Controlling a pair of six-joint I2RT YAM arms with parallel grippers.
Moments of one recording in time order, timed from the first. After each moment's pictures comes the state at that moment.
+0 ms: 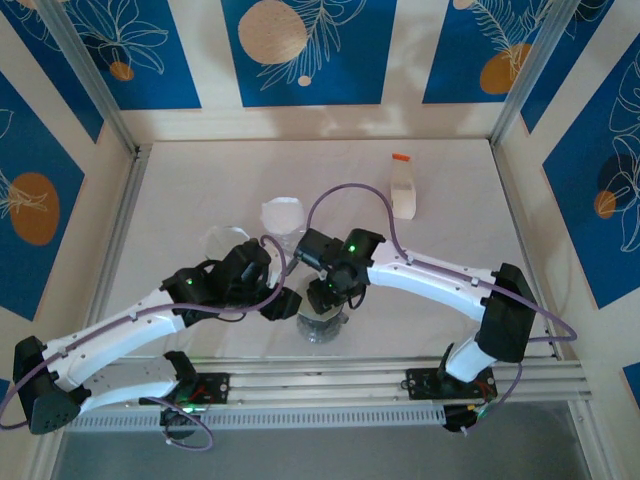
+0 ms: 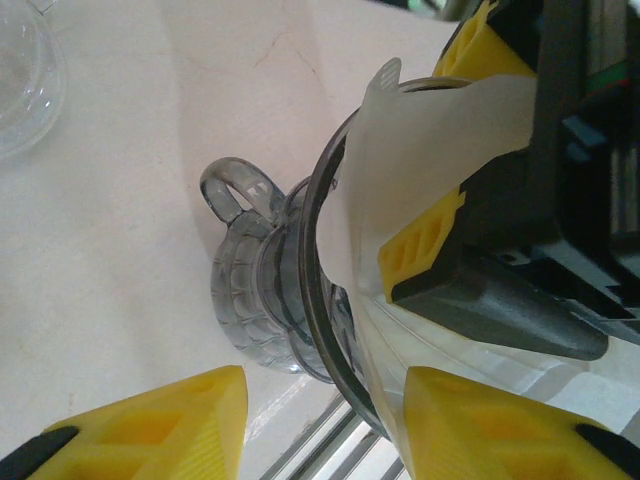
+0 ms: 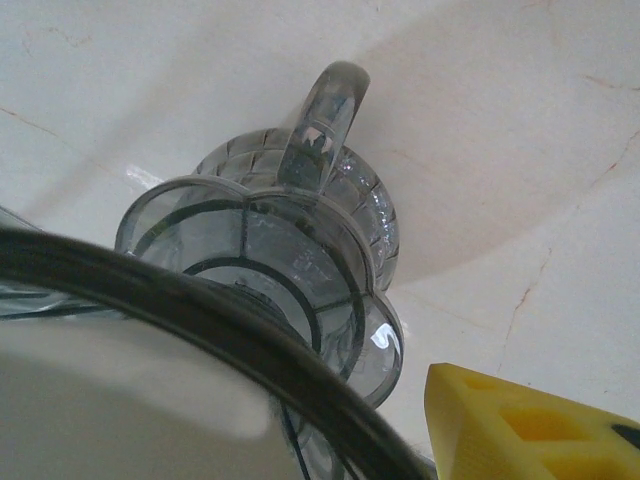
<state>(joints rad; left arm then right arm) -0.93 1.02 0.88 -0.70 0.16 -0.41 1.04 1.56 1.33 -1.14 0.01 0.51</state>
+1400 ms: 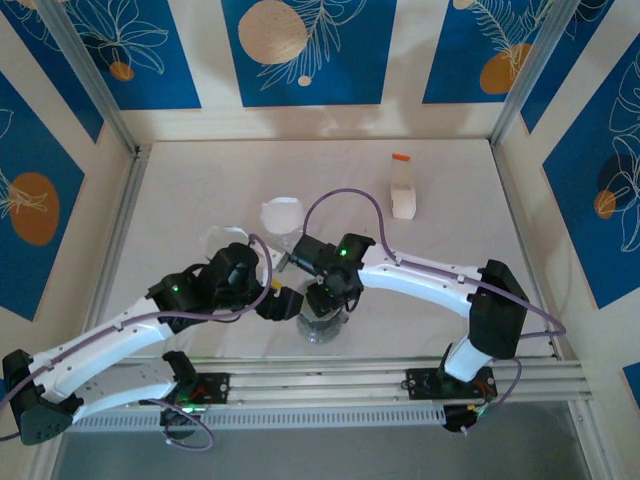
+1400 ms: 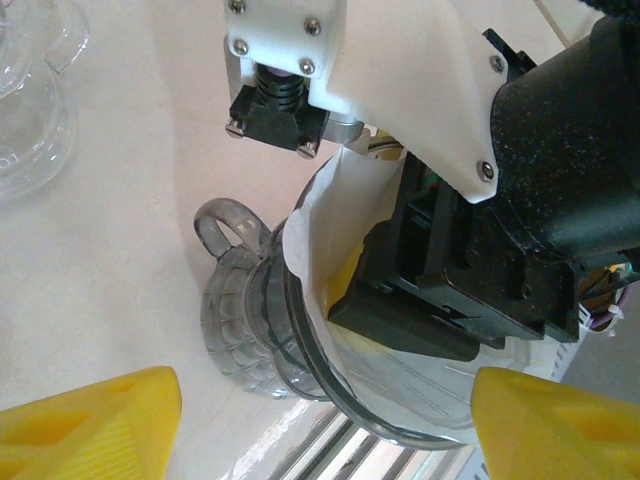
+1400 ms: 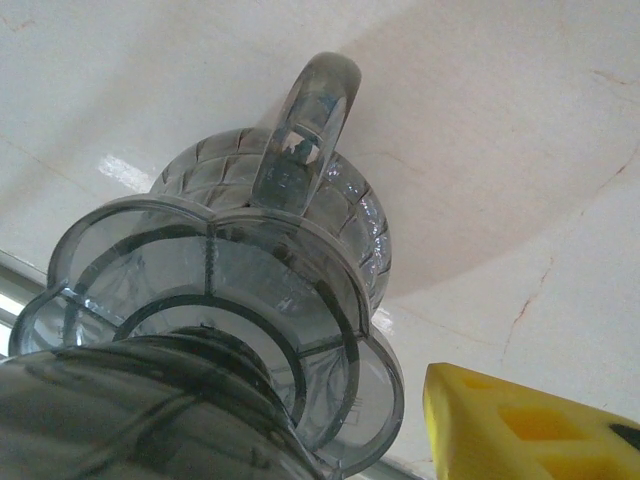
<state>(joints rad) -0.92 0.93 0.85 -0.65 0.16 -0.44 1.05 1.61 1.30 -1.11 0.04 0.51</state>
